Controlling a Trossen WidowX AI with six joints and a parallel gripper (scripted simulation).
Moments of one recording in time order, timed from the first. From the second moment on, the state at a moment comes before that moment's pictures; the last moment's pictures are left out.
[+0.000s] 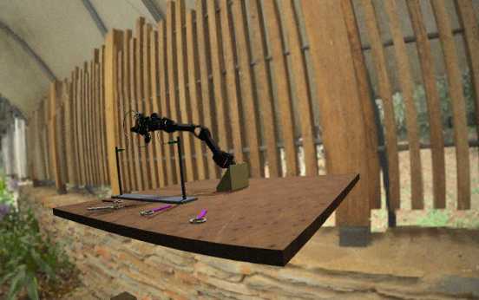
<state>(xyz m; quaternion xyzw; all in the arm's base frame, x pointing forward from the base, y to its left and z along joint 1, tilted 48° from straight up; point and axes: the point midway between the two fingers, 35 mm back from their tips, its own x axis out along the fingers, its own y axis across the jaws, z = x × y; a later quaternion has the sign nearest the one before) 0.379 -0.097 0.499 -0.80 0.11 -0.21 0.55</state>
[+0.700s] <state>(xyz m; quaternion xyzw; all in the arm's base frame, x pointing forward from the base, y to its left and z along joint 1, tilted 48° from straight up) 0.371 -0.088 0.504 -0.86 0.11 -0.25 0.44</state>
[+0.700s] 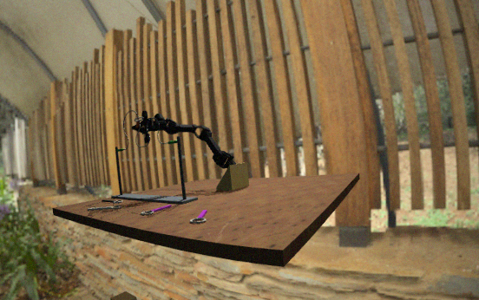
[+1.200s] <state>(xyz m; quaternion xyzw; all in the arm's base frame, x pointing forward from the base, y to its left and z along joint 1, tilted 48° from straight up) 0.371 -0.085 0.508 -0.90 0.08 -0.25 0.36</state>
